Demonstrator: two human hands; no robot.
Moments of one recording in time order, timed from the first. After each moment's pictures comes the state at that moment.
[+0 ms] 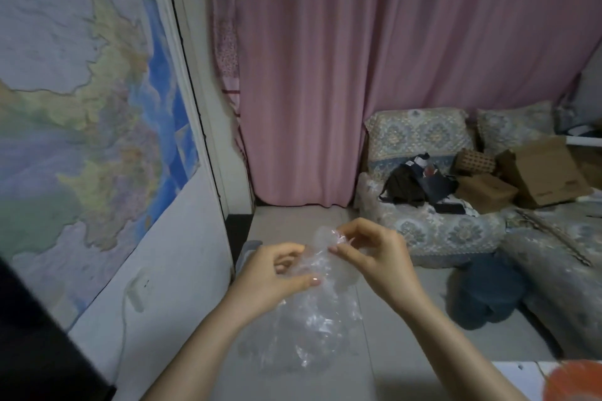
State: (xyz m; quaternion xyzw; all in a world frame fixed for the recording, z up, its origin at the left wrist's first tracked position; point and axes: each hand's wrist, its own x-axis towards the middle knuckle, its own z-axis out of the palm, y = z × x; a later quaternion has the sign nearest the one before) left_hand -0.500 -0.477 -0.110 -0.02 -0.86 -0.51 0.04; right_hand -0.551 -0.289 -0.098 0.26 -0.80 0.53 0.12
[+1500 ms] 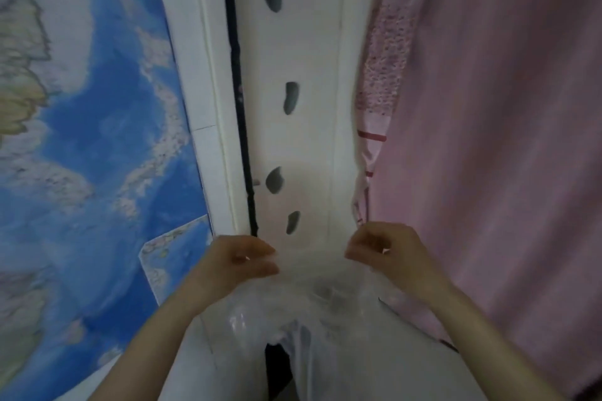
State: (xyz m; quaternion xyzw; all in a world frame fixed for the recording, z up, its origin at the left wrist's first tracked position) left_hand -1.168 -0.826 -0.083 0.29 -0.82 -0.42 0.26; right_hand -1.393 -0.678 -0.074 0.56 -0.69 0.44 -0.12
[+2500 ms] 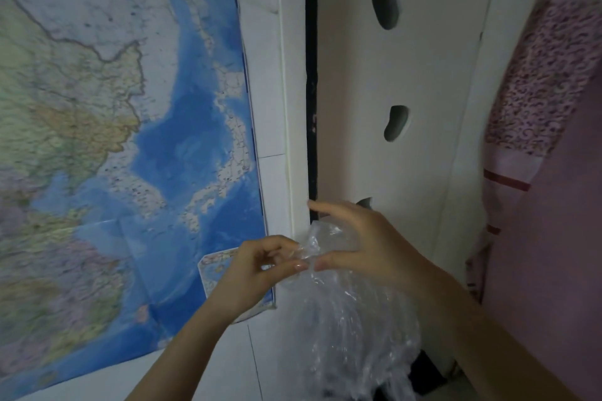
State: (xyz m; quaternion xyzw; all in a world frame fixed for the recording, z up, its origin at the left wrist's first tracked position) left_hand -1.208 -0.856 -0.069 0.33 -0.75 -0.36 0.44; right_hand -1.410 -0.829 -0.026 0.78 -0.46 0.37 -0.20
